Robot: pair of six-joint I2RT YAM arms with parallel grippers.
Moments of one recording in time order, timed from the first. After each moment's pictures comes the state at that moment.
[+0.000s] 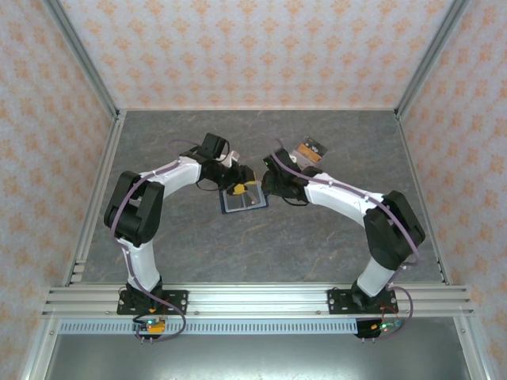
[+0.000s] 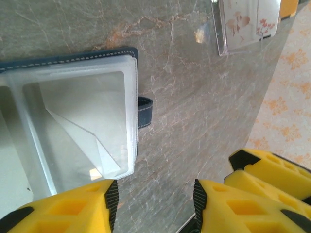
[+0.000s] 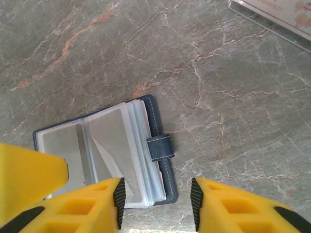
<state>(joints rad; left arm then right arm) -0.34 1.89 1.26 -0.42 0.69 -0.80 0.69 1.68 1.17 -0.45 0.12 0.78</state>
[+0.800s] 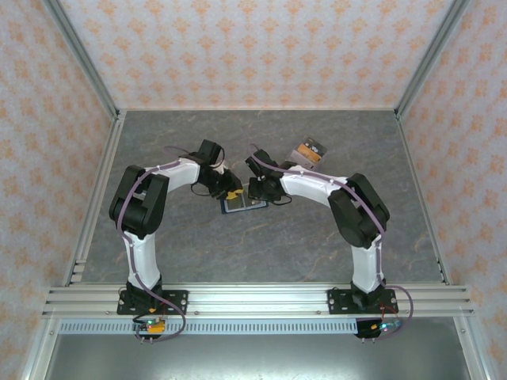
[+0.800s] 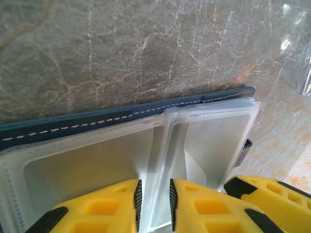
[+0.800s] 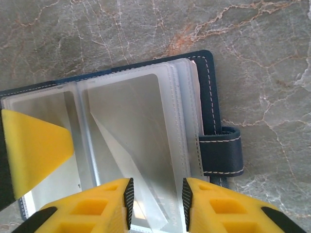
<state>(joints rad) -0.29 1.97 1.23 -0.46 0.58 -0.80 0.72 1.97 1.37 -0.54 -0.02 0.72</state>
